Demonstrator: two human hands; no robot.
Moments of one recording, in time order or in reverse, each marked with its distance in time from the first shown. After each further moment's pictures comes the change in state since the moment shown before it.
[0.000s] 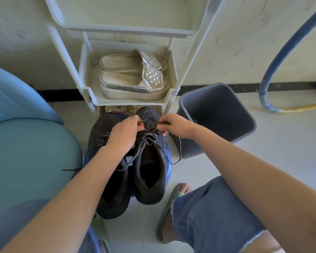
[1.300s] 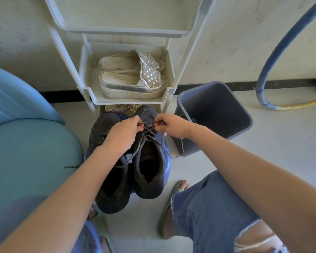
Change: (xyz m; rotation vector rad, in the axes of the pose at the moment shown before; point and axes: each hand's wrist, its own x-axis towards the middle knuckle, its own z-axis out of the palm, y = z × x) left_hand -0.015 0.006 -0.010 0.054 -0.023 0.059; right_hand -0.016 -0.009 0.004 -0.079 -0.024 -0.056
